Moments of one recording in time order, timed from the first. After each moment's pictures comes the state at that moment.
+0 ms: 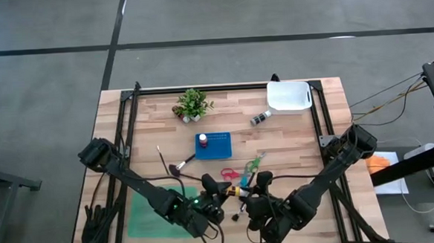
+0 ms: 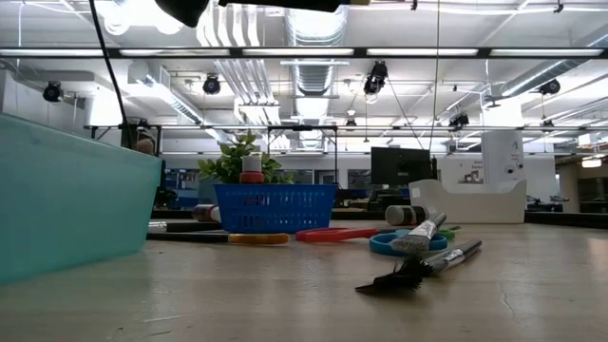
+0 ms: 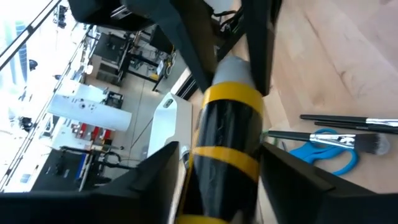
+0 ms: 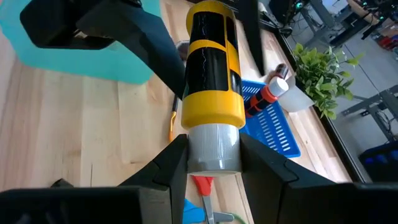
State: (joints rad) left arm -0.62 1.88 1.30 -0.02 -1.01 0.55; right arm 0.72 1.86 1.50 -0.75 0.95 0.51
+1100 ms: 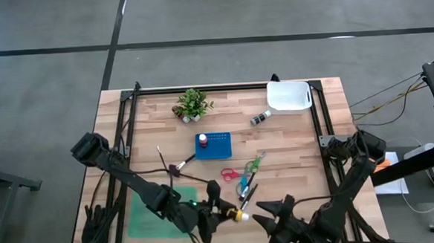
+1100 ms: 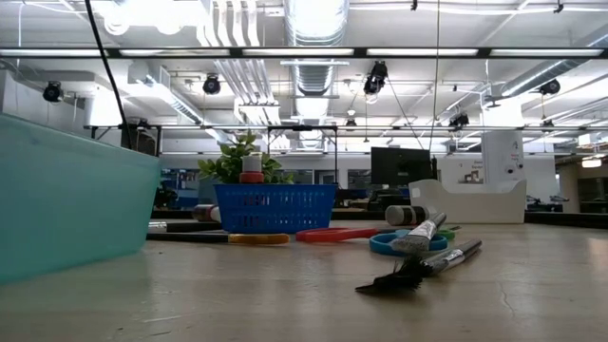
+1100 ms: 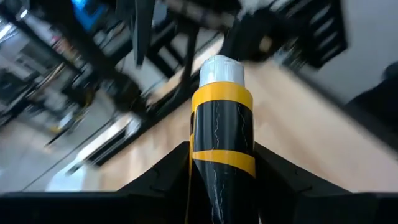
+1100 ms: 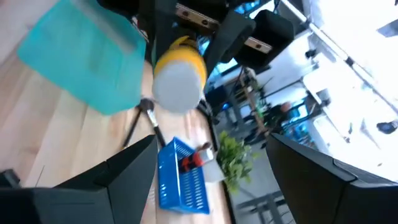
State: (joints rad) left arm -0.62 1.78 1.29 0.08 -0.55 0.40; right arm 0.96 1.86 1.40 -0.43 1.38 -0.07
